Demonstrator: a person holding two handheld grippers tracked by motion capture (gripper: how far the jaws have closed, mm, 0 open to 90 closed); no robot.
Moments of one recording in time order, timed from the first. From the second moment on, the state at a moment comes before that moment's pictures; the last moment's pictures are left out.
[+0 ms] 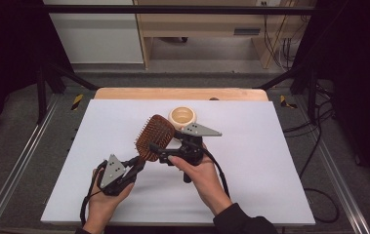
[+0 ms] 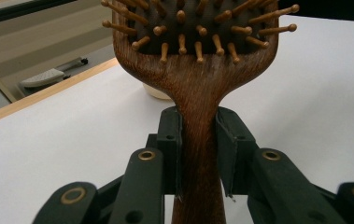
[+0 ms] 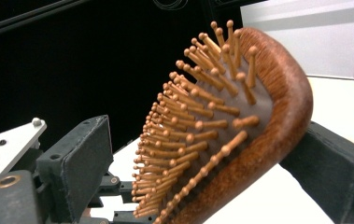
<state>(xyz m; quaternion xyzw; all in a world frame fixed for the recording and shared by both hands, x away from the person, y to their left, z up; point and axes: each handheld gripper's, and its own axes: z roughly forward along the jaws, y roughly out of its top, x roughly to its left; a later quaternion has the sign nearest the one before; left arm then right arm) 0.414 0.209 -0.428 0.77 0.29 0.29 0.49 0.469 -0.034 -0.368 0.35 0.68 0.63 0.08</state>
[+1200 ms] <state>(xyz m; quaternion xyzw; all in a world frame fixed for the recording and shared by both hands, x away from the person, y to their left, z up) 0.411 0.207 -0.428 0.77 0.27 0.30 0.49 0.479 -0.039 -0.368 0.37 0.66 0.66 0.03</state>
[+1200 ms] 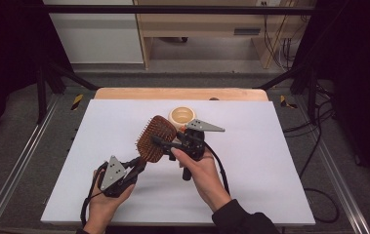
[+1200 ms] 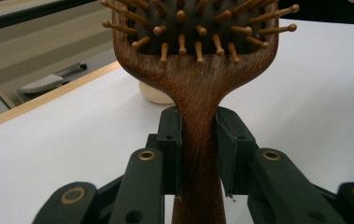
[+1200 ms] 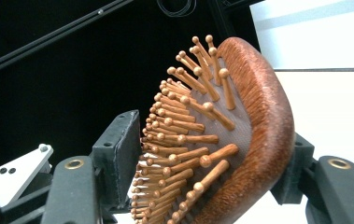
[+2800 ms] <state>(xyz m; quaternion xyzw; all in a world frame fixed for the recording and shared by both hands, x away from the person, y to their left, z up) 0.413 0.214 -0.430 0.74 0.31 0.27 0.53 0.472 -0.033 -0.359 0.36 0.64 0.67 0.03</state>
